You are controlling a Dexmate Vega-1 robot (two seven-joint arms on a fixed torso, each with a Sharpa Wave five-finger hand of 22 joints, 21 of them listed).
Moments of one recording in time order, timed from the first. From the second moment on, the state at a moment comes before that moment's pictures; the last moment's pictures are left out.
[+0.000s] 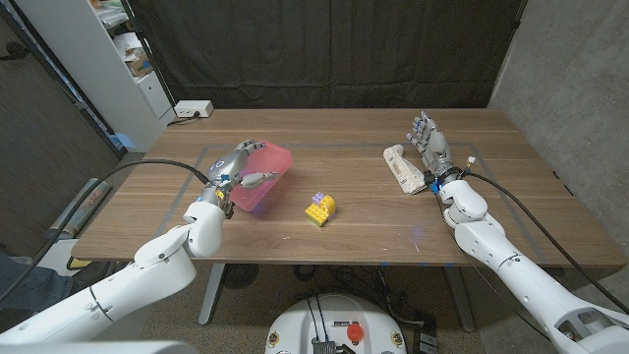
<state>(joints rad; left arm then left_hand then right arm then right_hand) 1.23 0.96 0.40 -2.17 0.35 0.52 0.45 0.78 -0.13 0.35 -0.18 0.25 0.25 -0.09 0.23 0.20 0.05 0.00 0.32 0.24 0.26 0.08 0.30 0.25 0.57 0.29 0.34 0.19 -0.91 -0.50 -0.34 -1.37 0.62 0.39 -0.05 0.17 -0.06 0.32 -0.09 0.33 0.11 0.06 0.20 0.19 0.06 0.08 0.20 0.19 -0.01 0.06 0.20 0.22 0.16 0.03 0.19 0.17</state>
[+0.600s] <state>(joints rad) 1.24 0.97 0.37 -2.24 0.40 0.55 0.44 0.78 -0.14 0.35 -0.17 0.26 0.26 -0.09 0.23 0.20 0.05 0.00 0.32 0.23 0.27 0.08 0.30 0.26 0.58 0.28 0.34 0.19 -0.92 -0.51 -0.33 -1.38 0.63 0.39 -0.05 0.17 -0.06 0.32 -0.09 0.33 0.11 0.06 0.20 0.19 0.06 0.08 0.20 0.19 -0.01 0.06 0.20 0.22 0.16 0.03 0.19 0.17</state>
